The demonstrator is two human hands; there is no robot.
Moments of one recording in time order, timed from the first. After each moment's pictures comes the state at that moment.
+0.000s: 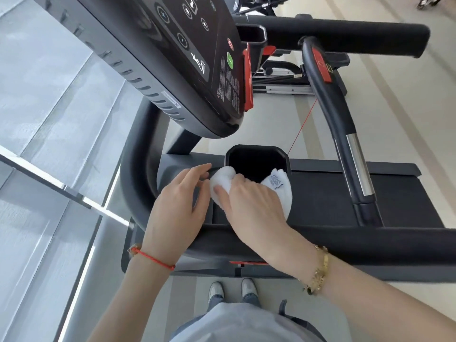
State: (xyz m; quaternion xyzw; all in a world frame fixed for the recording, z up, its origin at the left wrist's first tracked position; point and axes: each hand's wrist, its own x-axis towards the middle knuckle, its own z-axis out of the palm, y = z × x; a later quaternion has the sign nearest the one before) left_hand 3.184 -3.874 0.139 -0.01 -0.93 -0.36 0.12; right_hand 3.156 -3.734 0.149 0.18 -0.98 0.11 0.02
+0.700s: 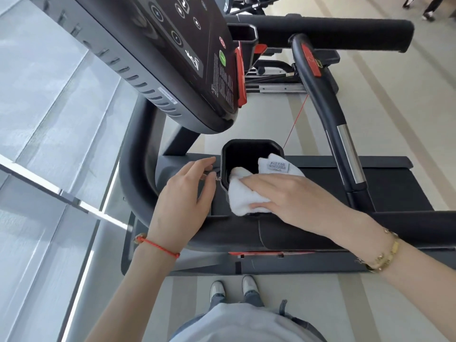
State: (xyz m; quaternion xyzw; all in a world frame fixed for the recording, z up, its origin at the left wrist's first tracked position) left_hand 3.182 -3.868 0.144 -0.03 -0.93 -0.36 0.12; right_hand 3.151 -3.651 0.166 0.43 -0.90 0.10 0.05
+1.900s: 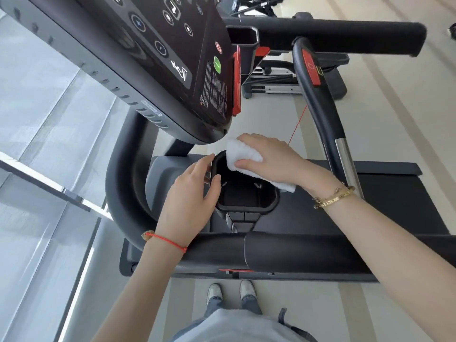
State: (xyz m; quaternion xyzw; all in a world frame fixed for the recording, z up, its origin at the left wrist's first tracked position) left_hand 3.145 -3.843 0.129 -0.01 -0.93 -0.35 0.10; right_hand 3.039 -3.660 0.150 0.26 -0.93 0.23 -0.11
